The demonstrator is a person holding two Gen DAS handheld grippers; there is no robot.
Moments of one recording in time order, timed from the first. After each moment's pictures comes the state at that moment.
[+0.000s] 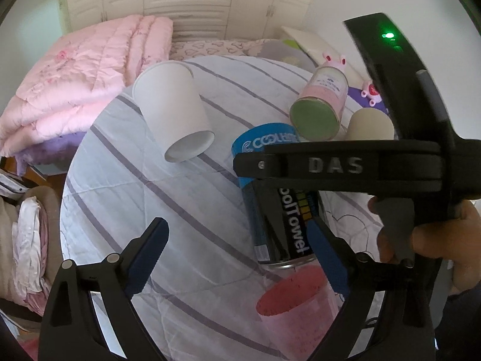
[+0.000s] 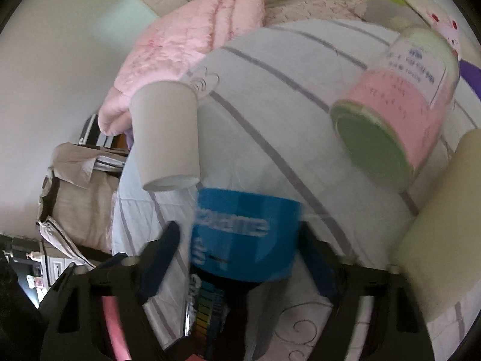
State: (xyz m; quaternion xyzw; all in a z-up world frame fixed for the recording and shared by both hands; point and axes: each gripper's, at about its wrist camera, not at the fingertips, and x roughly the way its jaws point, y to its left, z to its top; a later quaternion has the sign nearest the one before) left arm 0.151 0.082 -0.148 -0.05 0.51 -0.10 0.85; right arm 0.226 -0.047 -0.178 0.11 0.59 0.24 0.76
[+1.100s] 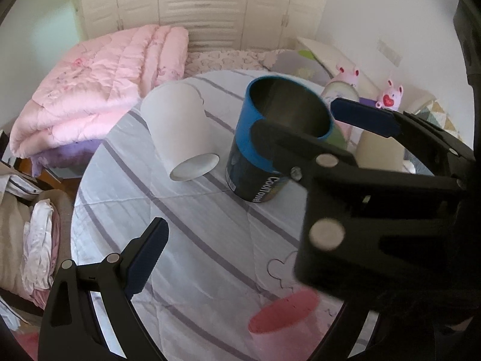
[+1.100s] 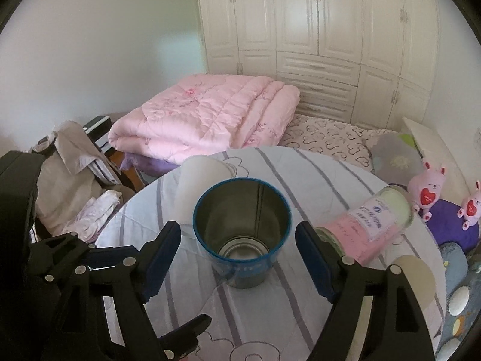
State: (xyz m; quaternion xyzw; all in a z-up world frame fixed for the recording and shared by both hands) left arm 0.149 0.071 -0.133 -0.04 0.49 -0.06 0.87; right arm 0.179 -0.037 -0.103 -0.06 0.36 0.27 0.89
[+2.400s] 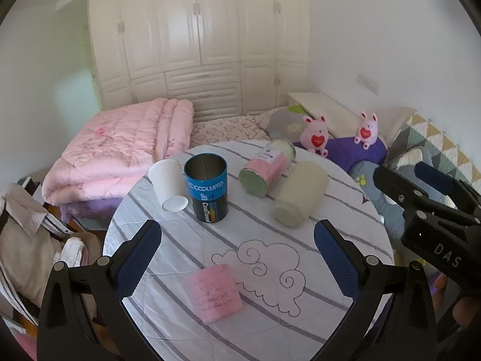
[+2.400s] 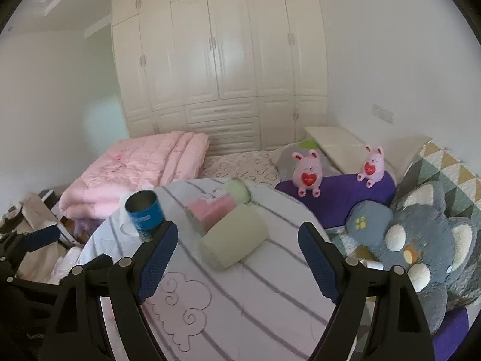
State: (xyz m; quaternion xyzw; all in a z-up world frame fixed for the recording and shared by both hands) left arm 0.032 -0.024 -0.038 0.03 0.34 -0.02 0.94; right arm 0.038 -0.208 -0.044 0.04 0.26 0.07 0.96
